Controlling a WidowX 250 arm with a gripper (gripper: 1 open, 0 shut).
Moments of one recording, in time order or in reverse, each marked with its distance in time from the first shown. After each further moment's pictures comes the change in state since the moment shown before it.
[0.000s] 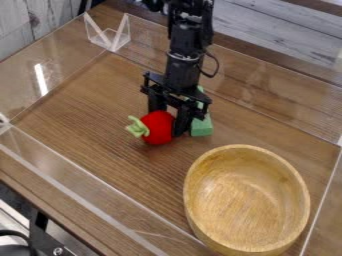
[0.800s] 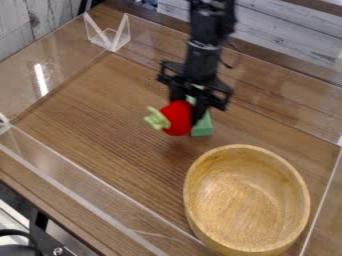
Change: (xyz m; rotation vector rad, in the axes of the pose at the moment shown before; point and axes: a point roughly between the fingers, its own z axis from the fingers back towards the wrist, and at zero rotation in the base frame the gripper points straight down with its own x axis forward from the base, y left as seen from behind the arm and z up) arm -0.002 -0.039 0.030 0.056 -0.030 0.011
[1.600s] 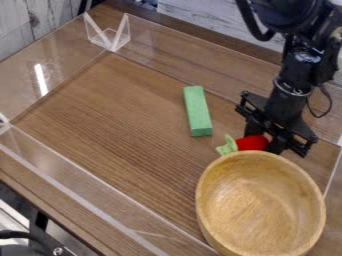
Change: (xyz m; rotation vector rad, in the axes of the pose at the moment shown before) arm 0.020 -0.084 -0.012 0.031 -0.103 -0.189
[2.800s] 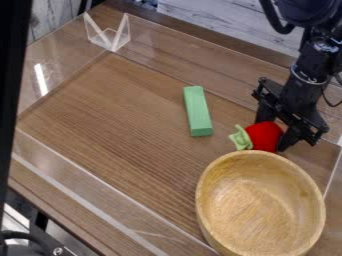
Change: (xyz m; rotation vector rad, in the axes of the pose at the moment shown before) arm 0.029 0.006 0.005 0.036 -0.033 -0.112
